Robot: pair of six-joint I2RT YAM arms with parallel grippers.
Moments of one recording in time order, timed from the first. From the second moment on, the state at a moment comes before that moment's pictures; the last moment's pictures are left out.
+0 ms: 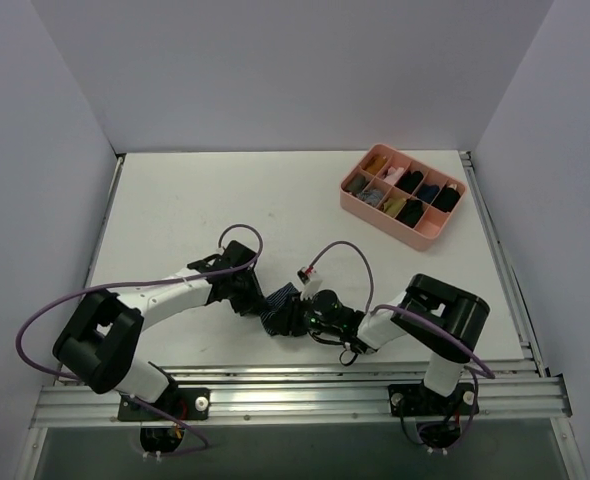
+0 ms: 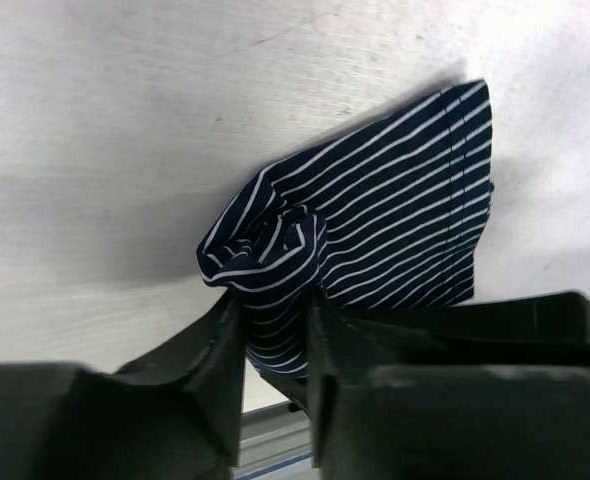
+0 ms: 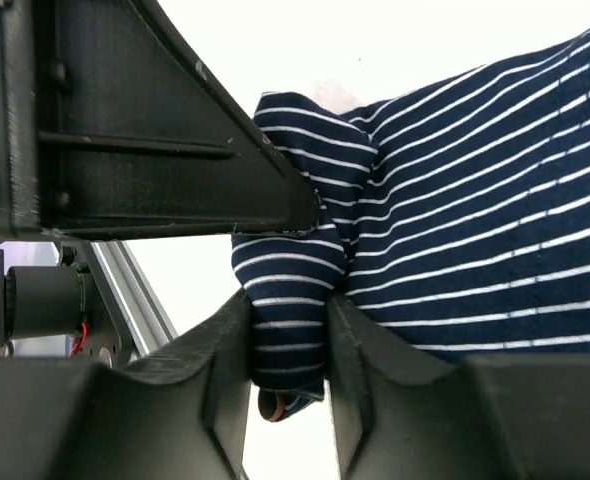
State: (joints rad) left arm -0.64 1.48 0.78 -0.42 0.11 -1.01; right arm 0.99 1.77 0.41 0.92 -0.09 0.86
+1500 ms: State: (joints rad) left arm -0.76 1.76 1.12 -0.70 0.09 -0.98; right arm 1.26 1.58 0.84 -0.17 0.45 0.42
